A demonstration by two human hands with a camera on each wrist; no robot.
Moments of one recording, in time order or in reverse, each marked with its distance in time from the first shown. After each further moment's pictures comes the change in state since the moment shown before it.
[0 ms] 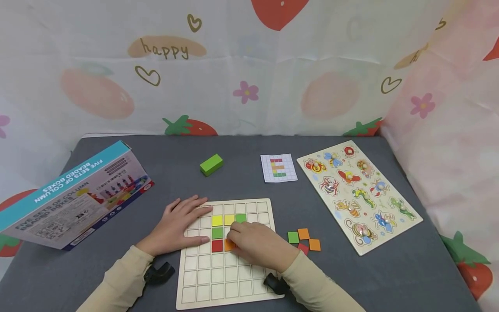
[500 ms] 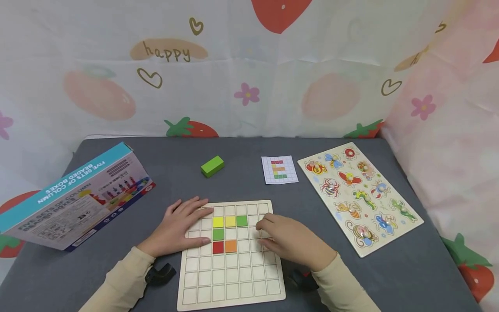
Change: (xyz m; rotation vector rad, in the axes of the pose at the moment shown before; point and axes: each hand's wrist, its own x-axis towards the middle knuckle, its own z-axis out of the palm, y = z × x) left_hand 0.000 -0.002 0.001 -0.023 0.004 0.027; right_hand -0.048 0.027 -0.033 0.173 0.040 0.171
